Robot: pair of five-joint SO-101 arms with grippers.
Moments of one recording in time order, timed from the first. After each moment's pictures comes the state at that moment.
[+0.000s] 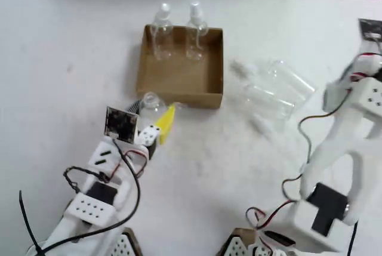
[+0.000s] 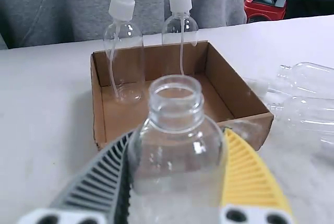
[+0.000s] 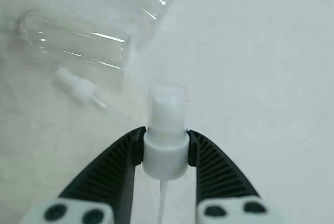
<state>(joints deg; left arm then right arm) 13.6 -61.3 96.6 -11.4 3.8 24.8 -3.6 -13.3 96.9 21.9</state>
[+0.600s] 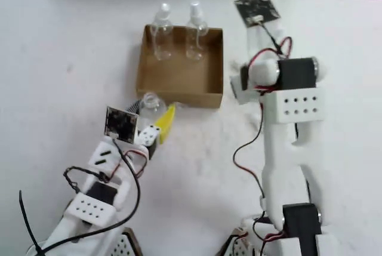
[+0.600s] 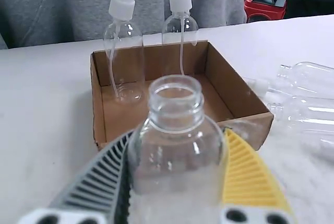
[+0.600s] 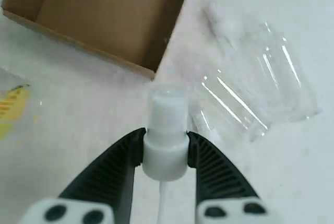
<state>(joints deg) 13.6 -61.3 96.6 -11.4 3.8 -10.6 -12.7 -11.3 94.7 15.5</state>
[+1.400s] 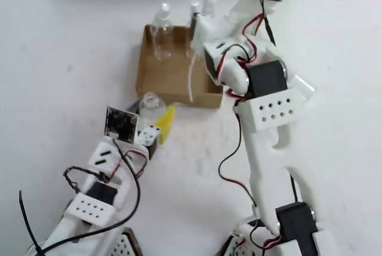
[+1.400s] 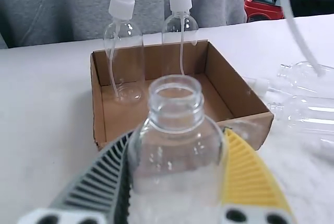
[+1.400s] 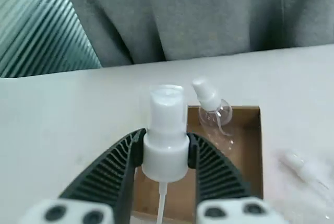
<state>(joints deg) 13.6 -61.3 96.6 -11.3 3.8 -21.1 -12.7 -11.2 59.6 -18.6</state>
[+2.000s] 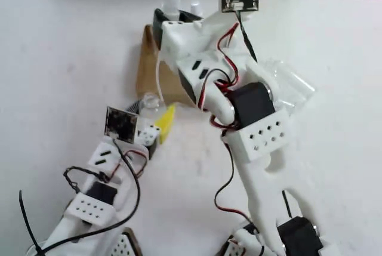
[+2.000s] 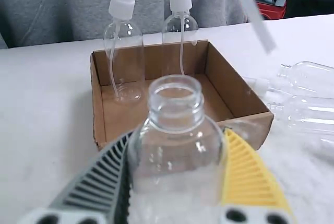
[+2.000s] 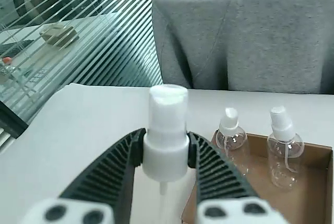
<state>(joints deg) 13.6 -61.3 96.6 -11.3 3.8 -30.5 -20.0 -6.2 51.8 -18.6</state>
